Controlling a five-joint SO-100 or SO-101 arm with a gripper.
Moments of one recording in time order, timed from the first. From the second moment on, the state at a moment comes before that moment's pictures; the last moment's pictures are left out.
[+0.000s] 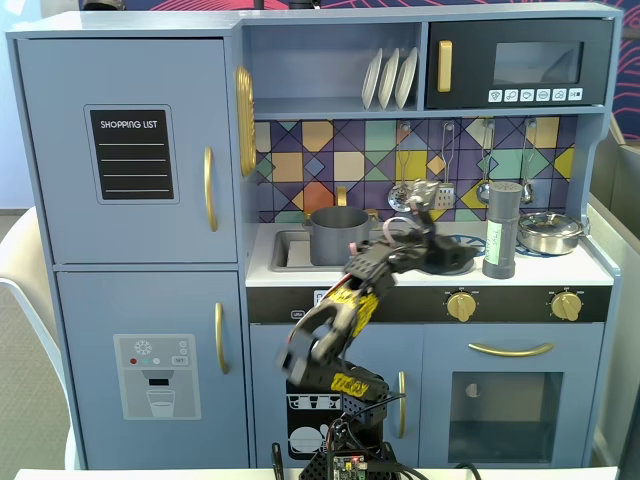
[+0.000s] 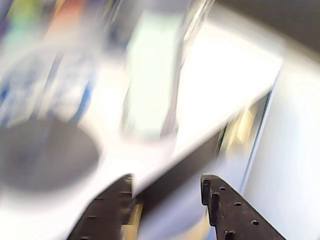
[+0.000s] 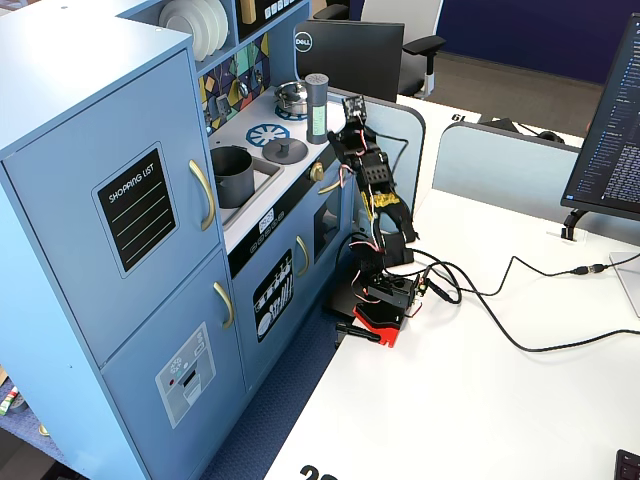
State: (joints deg) arm 53.3 145.9 122.7 32.1 -86.0
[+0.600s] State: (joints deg) arm 54.2 120.8 114.5 5.0 -86.0
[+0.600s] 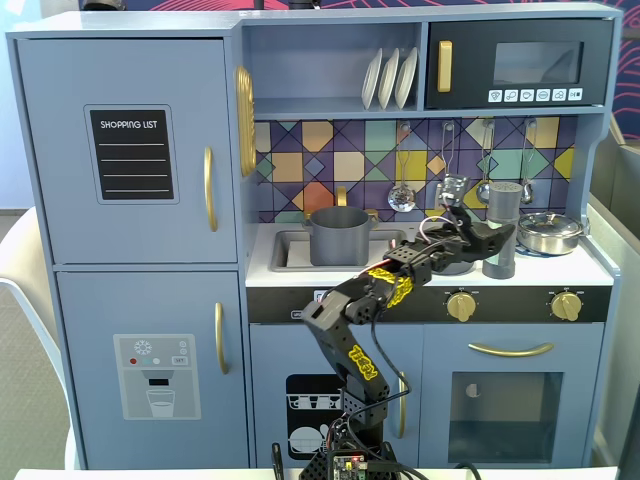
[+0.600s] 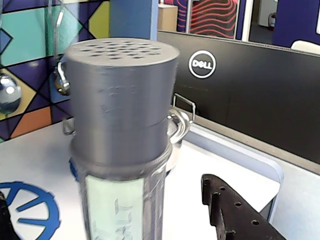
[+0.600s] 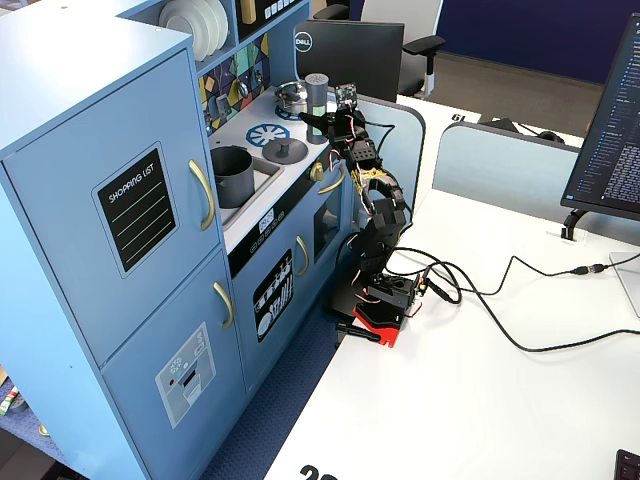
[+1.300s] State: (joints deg) arm 54.0 96.5 95.1 -0.4 -86.0
